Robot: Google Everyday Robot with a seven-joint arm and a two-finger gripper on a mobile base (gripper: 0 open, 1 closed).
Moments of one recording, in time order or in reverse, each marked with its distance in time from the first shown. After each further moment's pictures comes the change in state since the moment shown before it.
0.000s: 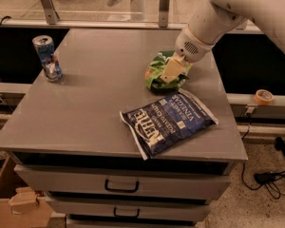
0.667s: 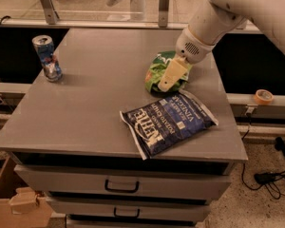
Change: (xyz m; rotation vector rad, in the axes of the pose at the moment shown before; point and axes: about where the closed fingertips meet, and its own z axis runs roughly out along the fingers) arm 0.002 0.001 0.001 -0.012 0.014 -0.011
